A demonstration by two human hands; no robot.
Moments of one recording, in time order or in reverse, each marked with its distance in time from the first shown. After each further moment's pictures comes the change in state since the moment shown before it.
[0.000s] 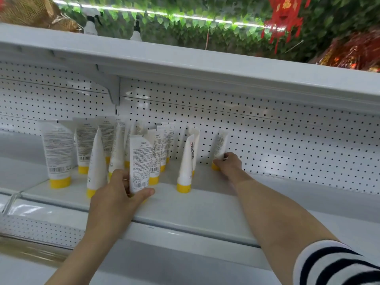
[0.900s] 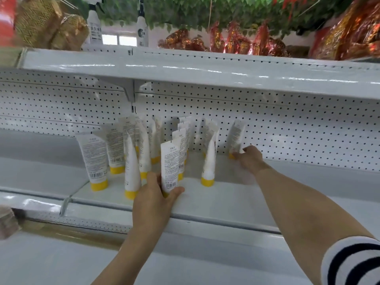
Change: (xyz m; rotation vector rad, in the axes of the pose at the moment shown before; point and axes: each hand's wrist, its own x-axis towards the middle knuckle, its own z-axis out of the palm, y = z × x) left_hand 0.005 -0.002 -0.003 0.007 -0.072 0.025; right_hand -0.027 -0.018 -0.014 -0.037 -0.025 0.158
